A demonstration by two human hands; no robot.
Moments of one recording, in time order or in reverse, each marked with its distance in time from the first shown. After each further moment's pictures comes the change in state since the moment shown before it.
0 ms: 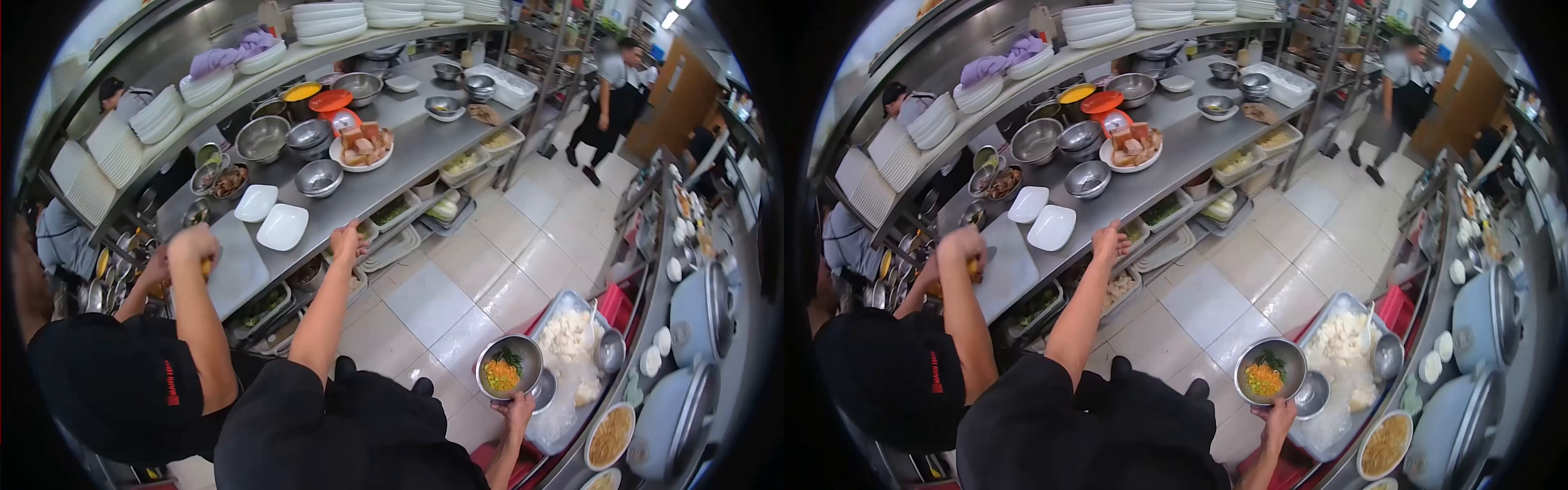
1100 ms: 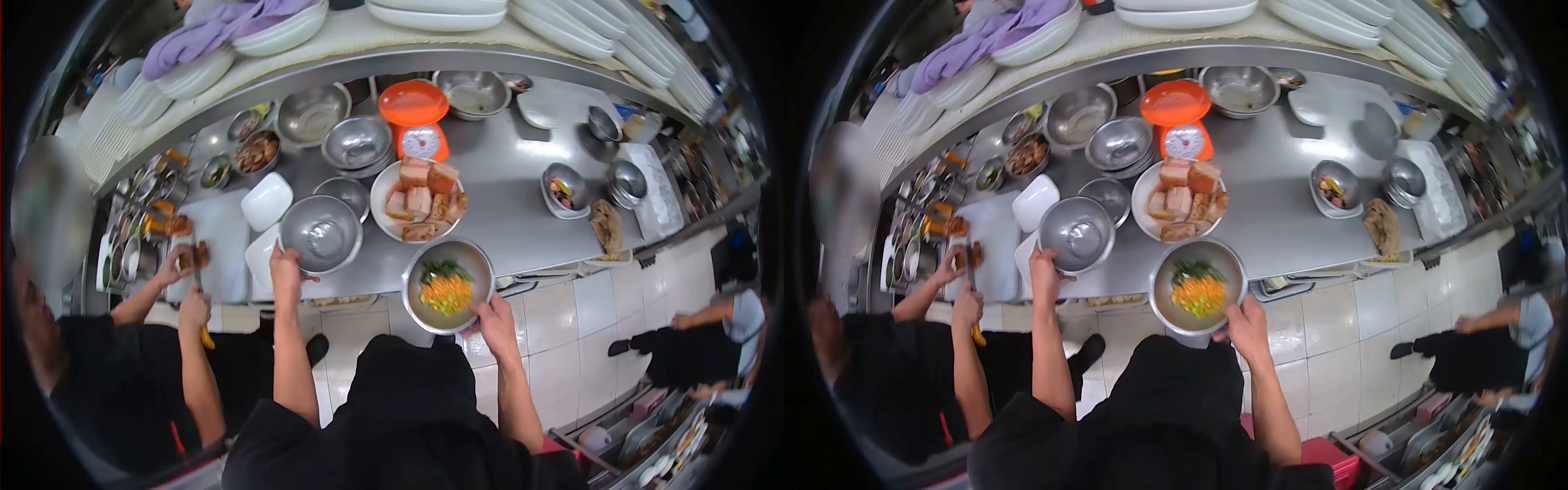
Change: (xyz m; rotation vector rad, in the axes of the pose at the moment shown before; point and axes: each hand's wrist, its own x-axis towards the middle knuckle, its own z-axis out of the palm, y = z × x) left_hand 0.066 0.117 -0.004 -0.235 0.644 0.176; right_hand 0.305 -0.223 0.482 -0.602 -1.216 -0.012
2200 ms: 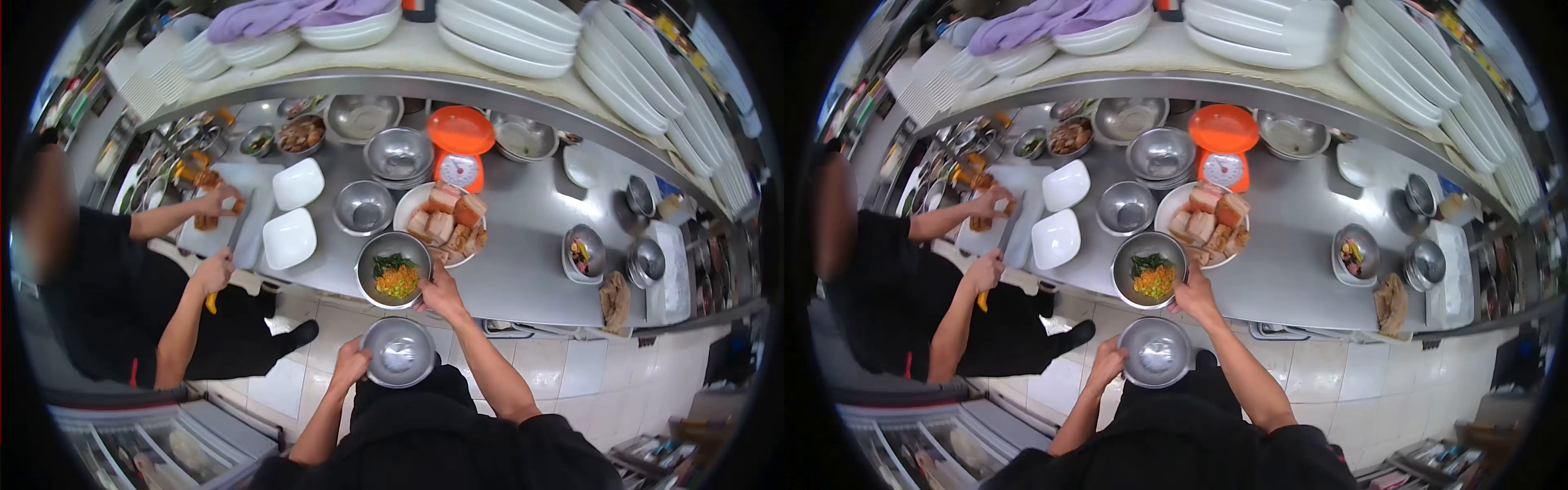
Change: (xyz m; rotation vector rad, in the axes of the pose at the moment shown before) left_hand -0.168 -0.110 0.029 0.400 -0.162 -0.254; right_hand 0.120 -0.014 0.078 -0.387 -0.371 0.021
